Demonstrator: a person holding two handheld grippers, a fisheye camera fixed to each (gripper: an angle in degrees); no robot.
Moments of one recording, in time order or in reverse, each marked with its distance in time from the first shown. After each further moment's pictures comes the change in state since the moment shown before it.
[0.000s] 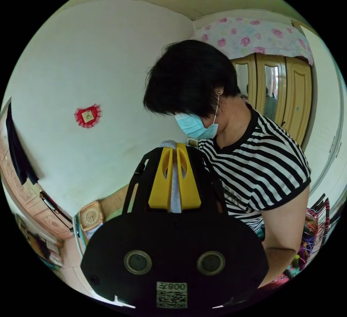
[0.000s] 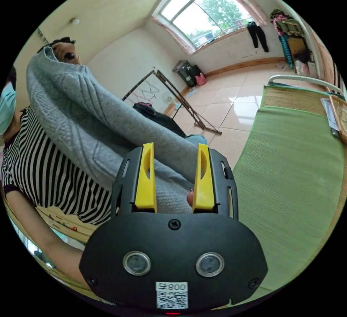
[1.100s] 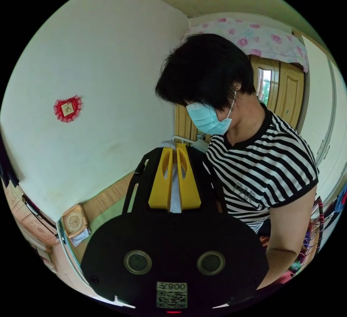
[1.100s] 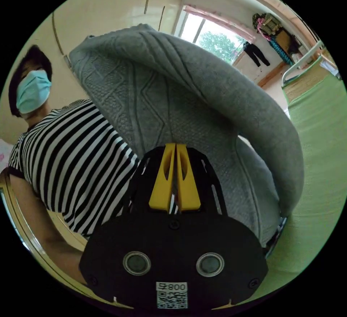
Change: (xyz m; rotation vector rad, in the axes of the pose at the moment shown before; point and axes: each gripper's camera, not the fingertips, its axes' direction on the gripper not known) left arm -0.035 -0.116 0.068 -0.015 0.153 -0.005; right arm -0.325 -0.029 0.038 0.499 -0.303 0.113
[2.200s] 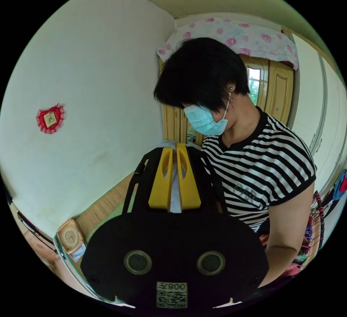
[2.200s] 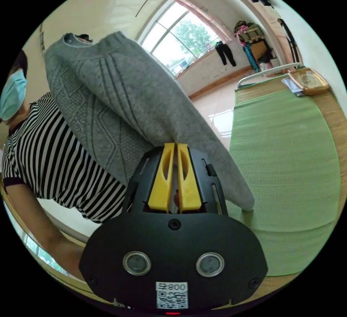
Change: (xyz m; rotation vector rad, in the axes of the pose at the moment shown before) left arm -0.067 -0.082 0.002 0.008 0.091 0.035; right arm -0.262 -0.034 0.101 -0.130 0.437 -0.030
